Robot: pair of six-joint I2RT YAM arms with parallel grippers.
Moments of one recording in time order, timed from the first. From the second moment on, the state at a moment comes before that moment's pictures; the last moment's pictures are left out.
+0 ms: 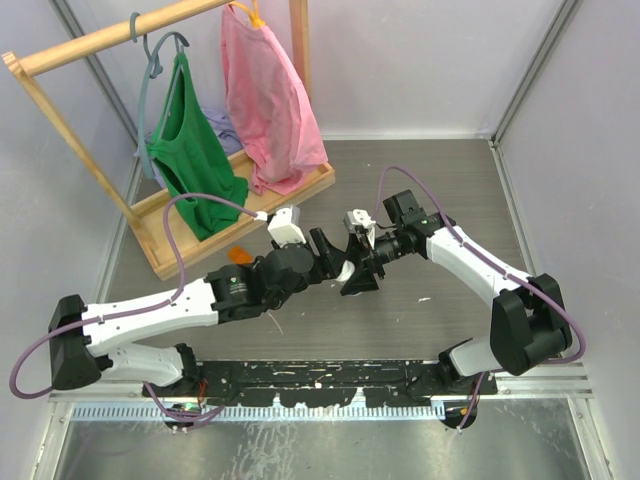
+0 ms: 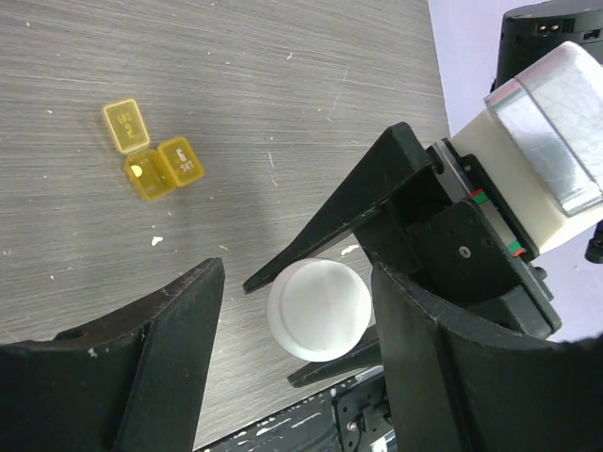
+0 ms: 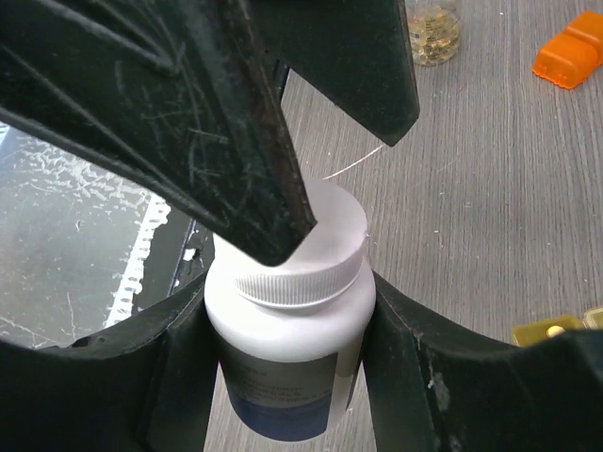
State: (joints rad) left arm -1.19 1.23 1.01 -0.26 -0.59 -1.01; right arm 0.43 1.41 0.97 -0.66 -1.28 -0.78
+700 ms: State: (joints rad) left arm -1.23 1.34 1.13 -0.37 -0.62 -1.09; right arm 0.43 1.41 0.97 -0.66 -1.27 -0.78
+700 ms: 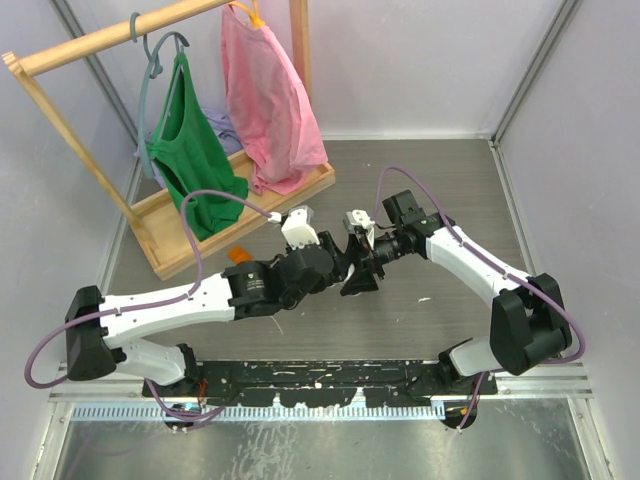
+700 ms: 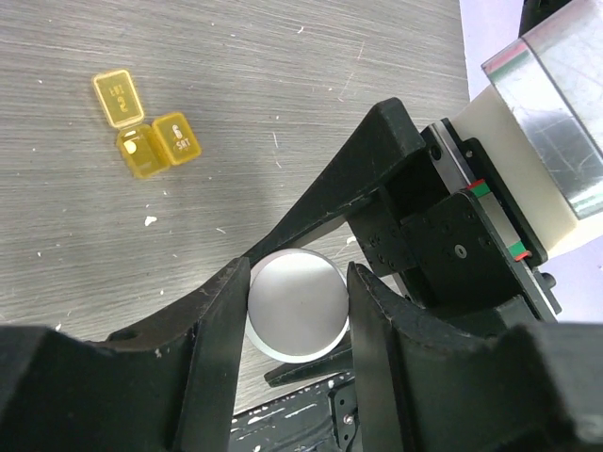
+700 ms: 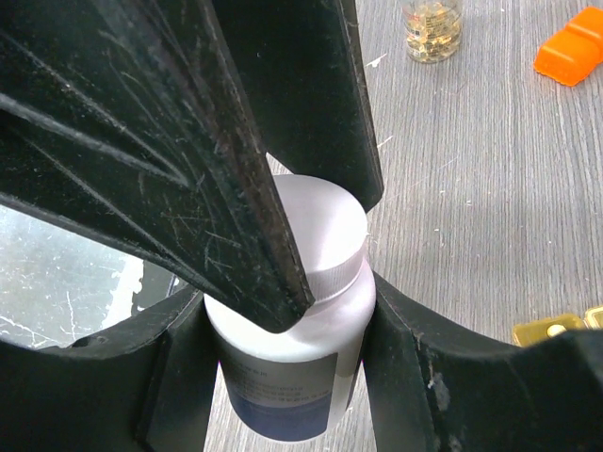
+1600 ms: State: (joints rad) left arm -0.92 1.21 0.66 0.48 0.23 -0.48; right arm 0.43 1.46 0.97 -0.62 -1.33 -0.67
